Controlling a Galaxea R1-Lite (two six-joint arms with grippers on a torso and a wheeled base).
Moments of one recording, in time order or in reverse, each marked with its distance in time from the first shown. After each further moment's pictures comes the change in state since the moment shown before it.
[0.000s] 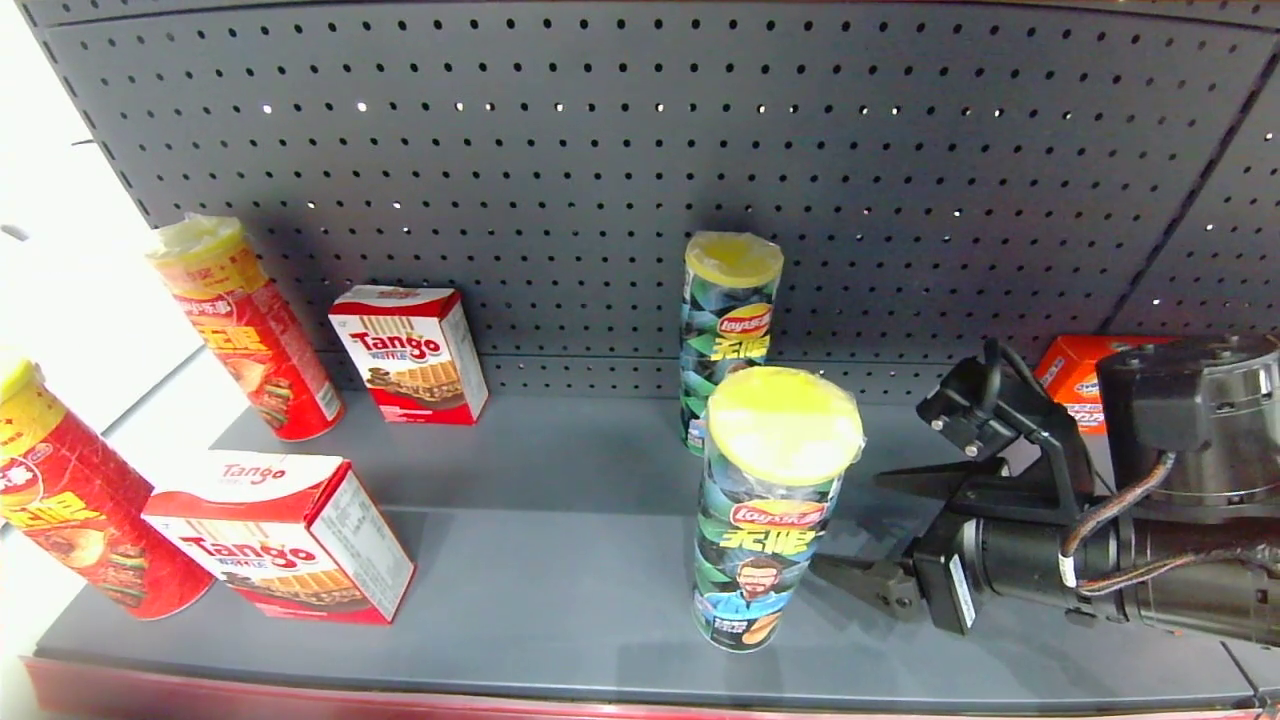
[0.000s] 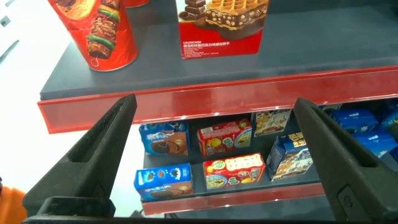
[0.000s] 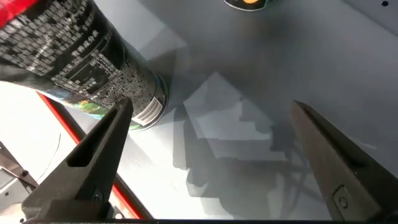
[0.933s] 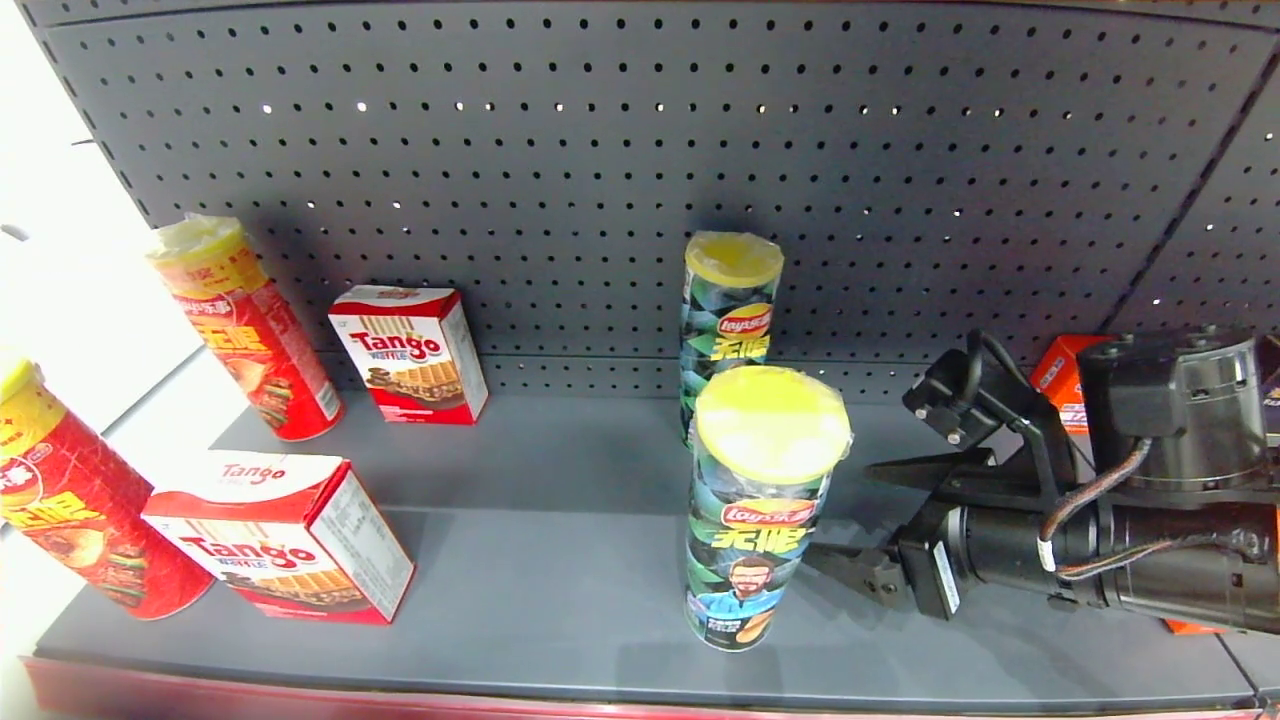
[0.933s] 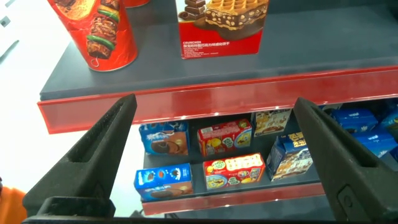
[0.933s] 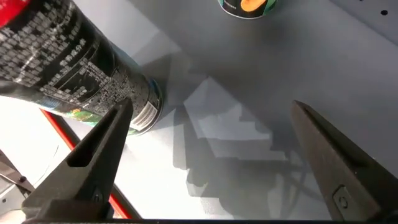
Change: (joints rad) left arm 0.000 0.000 0.000 0.000 -0.001 0.001; right arm 0.000 0.027 -0.031 0.000 -0.002 0.000
